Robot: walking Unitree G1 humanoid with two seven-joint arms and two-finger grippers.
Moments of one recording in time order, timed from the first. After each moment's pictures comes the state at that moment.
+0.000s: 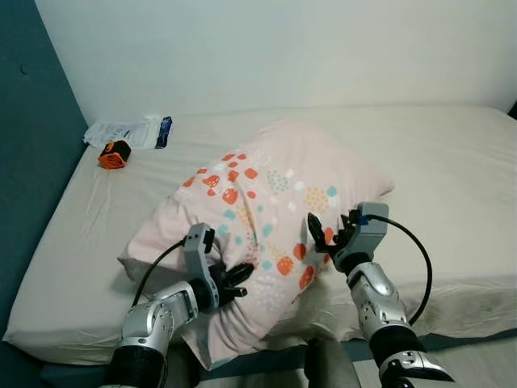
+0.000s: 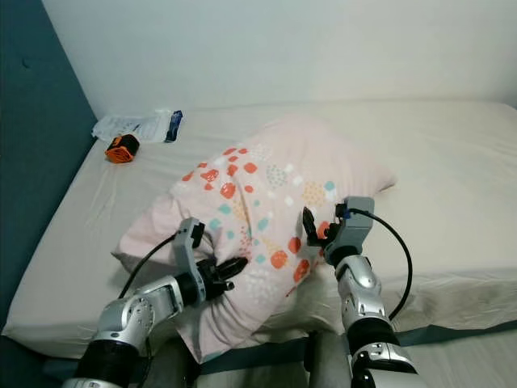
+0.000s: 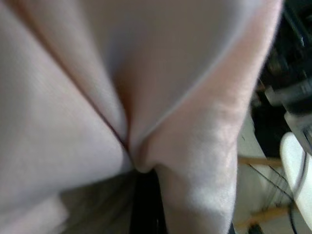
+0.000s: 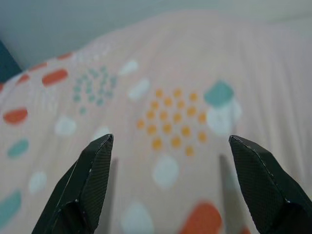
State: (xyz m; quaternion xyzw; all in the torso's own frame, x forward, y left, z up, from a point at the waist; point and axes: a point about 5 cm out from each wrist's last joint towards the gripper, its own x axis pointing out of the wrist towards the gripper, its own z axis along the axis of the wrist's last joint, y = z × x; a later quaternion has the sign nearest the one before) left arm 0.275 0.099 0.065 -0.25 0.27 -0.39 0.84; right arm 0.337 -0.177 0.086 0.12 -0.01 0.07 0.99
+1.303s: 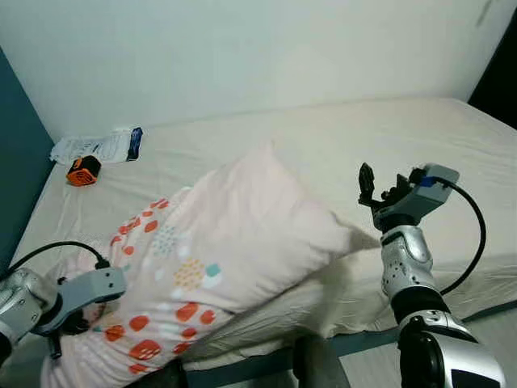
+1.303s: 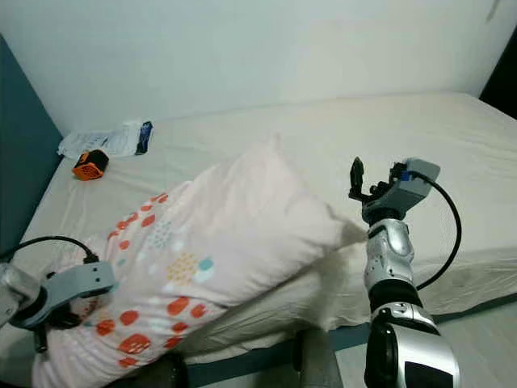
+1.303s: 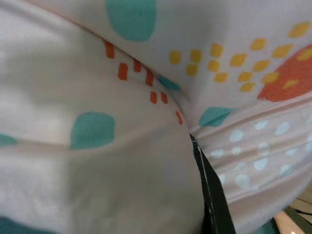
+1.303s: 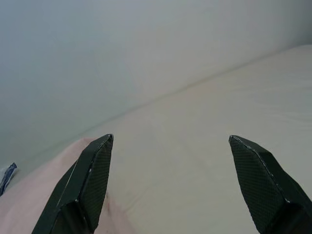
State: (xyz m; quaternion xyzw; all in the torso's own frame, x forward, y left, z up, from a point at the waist) left arm 0.255 0.328 0.079 0.39 0.53 -0.28 0.70; right arm 0.367 -0.228 0.144 0.14 -0.10 -0.05 0.98
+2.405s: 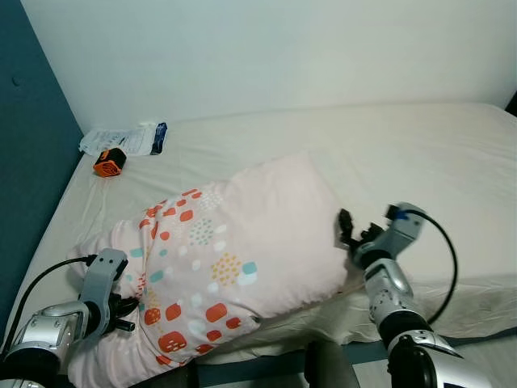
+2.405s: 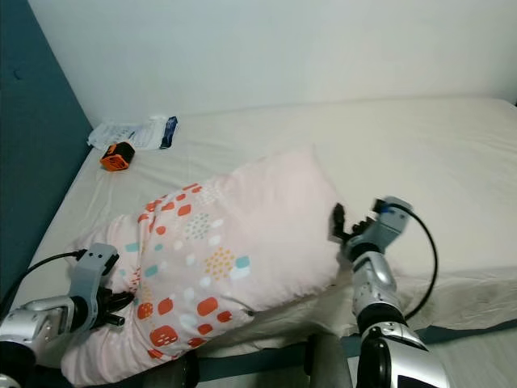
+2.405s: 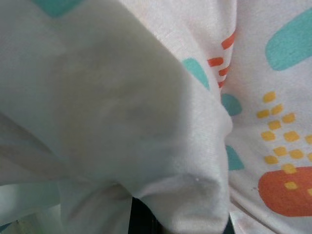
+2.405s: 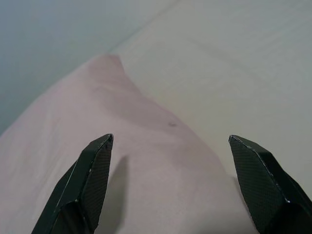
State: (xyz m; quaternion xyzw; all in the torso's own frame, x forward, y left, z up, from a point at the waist) left arm 0.263 0.273 0.030 -0.01 0.39 -0.16 0.91; right arm 0.340 -0.223 0.072 0.26 0.03 -0.08 0.96
